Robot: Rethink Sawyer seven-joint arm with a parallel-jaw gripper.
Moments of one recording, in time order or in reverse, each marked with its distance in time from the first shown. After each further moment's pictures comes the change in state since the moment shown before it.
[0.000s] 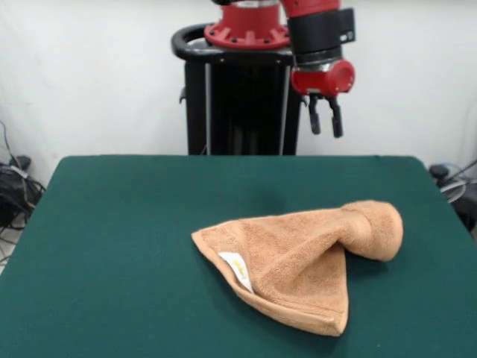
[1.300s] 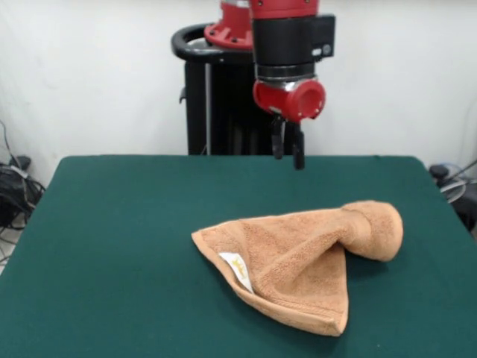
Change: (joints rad) arm -0.013 -0.036 -0.031 -0.382 0.061 0.436 0.000
